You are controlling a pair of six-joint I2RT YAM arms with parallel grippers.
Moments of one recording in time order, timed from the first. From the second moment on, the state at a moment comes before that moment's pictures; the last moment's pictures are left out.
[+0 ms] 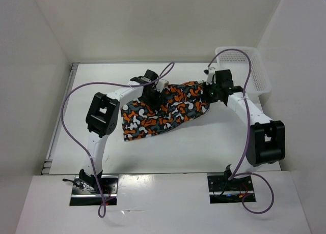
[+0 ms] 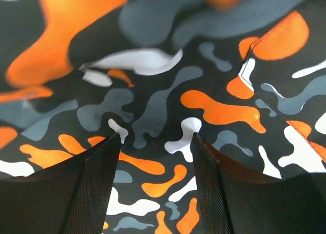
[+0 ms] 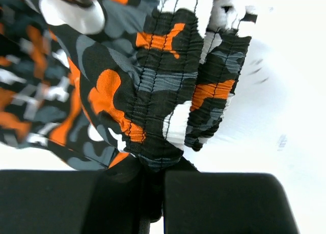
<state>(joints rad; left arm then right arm) -0.45 2.20 1.71 -0.66 0.20 0.07 0.15 1.56 1.11 -0.40 -0.23 -0.02</state>
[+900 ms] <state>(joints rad) -0.22 1.97 1.64 -0.71 0.32 0.07 0.32 1.60 1.34 -0.59 0.09 -0.10</state>
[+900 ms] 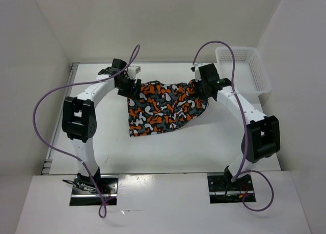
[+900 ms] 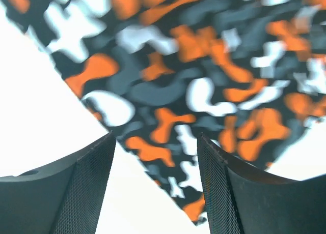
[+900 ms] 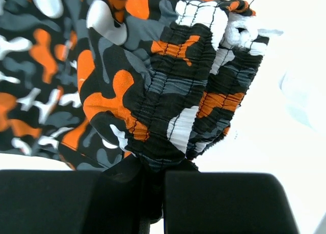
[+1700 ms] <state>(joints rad) -0.15 2.19 1.63 -0.69 0.54 0.07 0.71 1.85 1.54 -0.55 0.28 -0.23</state>
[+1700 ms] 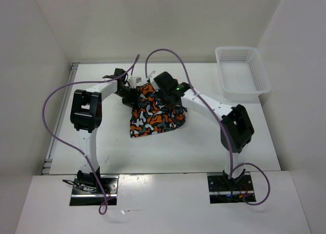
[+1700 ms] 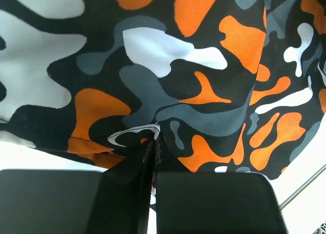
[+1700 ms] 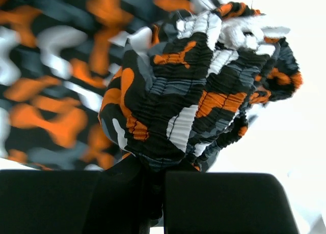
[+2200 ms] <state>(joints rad) -0.11 2.19 1.63 -0.69 0.53 0.06 0.96 2.10 1.85 -0.62 0.21 -0.23</state>
